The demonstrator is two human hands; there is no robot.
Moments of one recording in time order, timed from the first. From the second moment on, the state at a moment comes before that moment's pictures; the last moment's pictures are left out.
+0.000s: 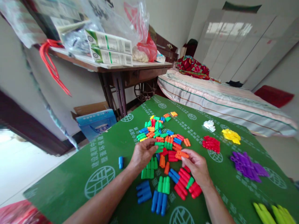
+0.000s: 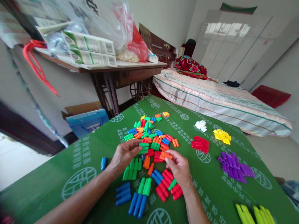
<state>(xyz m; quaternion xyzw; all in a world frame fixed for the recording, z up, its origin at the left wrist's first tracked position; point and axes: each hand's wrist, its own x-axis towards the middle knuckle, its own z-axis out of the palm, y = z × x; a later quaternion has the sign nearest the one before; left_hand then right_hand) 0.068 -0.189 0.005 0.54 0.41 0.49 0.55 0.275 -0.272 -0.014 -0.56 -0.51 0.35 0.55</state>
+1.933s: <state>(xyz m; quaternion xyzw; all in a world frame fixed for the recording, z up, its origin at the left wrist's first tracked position) 0.048 -0.174 0.008 0.72 0.56 0.31 0.26 0.292 -0.261 -0.039 -0.71 -0.47 0.13 0.52</state>
